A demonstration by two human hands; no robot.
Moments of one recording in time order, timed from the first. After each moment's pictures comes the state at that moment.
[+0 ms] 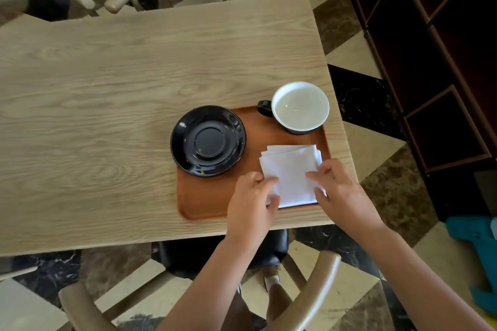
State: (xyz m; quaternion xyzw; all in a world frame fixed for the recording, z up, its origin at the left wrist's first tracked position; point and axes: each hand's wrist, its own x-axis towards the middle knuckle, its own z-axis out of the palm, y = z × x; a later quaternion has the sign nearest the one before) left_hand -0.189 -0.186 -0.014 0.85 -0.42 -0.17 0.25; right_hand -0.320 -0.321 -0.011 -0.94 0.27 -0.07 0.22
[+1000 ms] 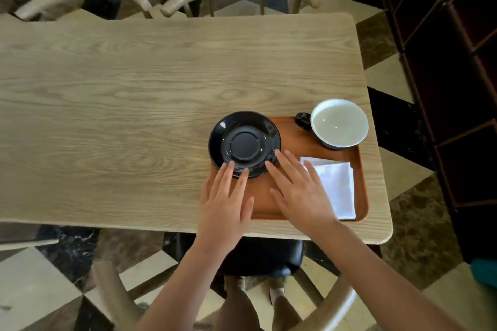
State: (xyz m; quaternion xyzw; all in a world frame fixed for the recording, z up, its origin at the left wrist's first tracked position) left_hand -0.134 -0.113 -0.010 0.91 -0.40 -0.10 0.08; right_hand -0.224 -0.265 -0.005 -0.98 0.14 -0.07 0.14
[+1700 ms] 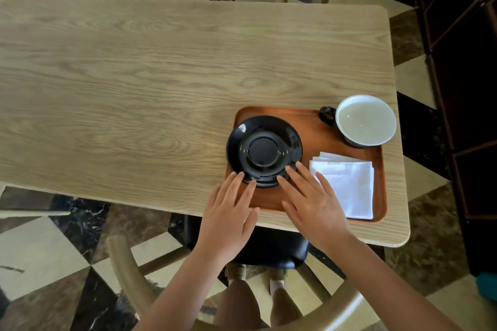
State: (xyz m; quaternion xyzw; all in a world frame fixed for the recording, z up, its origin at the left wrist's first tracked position) left_hand -0.147 -0.076 -0.011 0.90 -0.41 -0.12 0.07; right_hand -0.240 -0.246 -0.010 -0.99 0.10 -0.01 0.12
